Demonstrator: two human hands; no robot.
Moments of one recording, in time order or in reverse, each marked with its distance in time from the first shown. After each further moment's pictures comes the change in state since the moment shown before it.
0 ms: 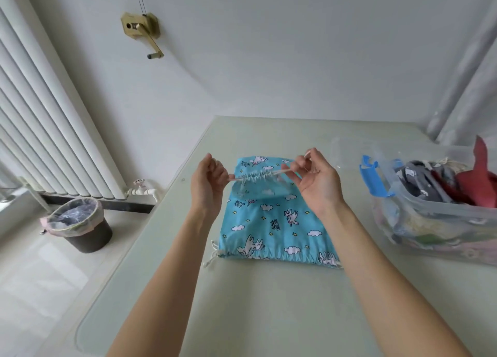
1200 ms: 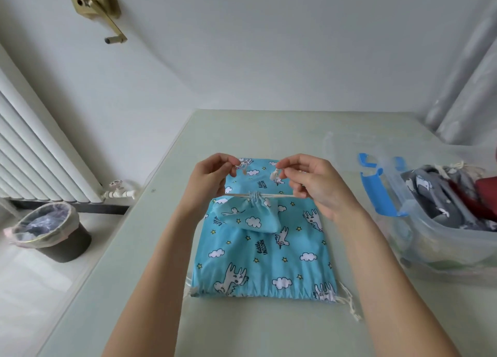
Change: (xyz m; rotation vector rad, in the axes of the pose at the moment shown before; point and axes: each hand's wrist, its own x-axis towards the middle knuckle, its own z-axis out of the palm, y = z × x) left_hand 0.043 -0.019 0.024 0.797 -0.258 -0.054; right_hand 0.028 -0.024 -0.017 -0.874 0.010 0.074
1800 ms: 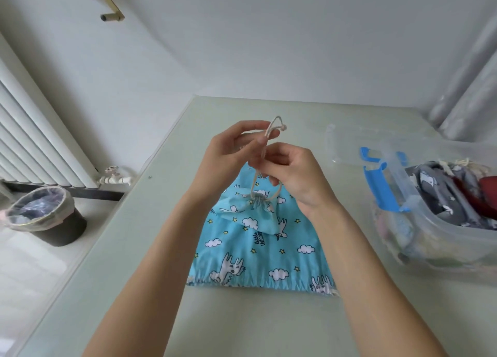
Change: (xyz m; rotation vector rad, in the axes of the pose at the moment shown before) left_hand -0.015 0.040 0.030 -0.049 -0.087 0.199; right_hand -0.005 -0.012 0.039 -0.019 -0.013 -0.084
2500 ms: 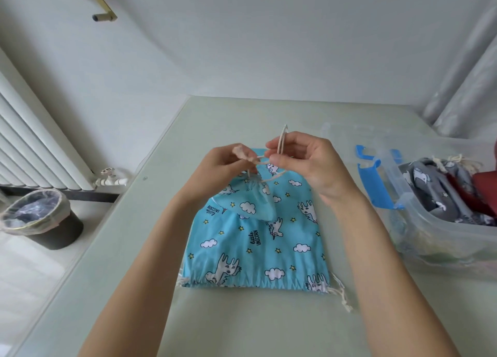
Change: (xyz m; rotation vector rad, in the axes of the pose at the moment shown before) left_hand 0.004 -0.024 -0.011 0.232 -0.124 -0.146; right_hand 0.004 -0.002 -0.038 -0.068 -0.061 -0.153
